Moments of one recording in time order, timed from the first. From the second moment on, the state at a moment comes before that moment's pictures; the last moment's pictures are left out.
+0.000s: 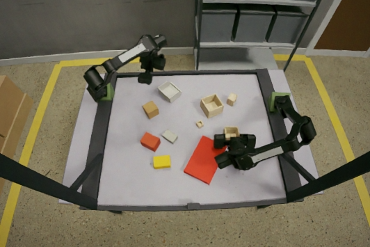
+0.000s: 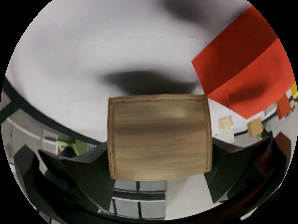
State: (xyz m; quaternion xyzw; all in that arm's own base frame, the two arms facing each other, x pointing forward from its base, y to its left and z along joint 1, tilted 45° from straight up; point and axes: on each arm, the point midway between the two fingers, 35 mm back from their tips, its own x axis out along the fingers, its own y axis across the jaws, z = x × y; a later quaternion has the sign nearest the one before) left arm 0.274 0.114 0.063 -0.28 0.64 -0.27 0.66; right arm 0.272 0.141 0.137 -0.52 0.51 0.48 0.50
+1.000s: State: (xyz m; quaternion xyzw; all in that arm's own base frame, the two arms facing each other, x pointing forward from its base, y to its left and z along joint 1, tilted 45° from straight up) left arm 0.274 0.114 0.063 -0.28 0.64 -0.27 0.66; right arm 0.271 0.157 0.135 -0.56 0.56 0.42 0.45
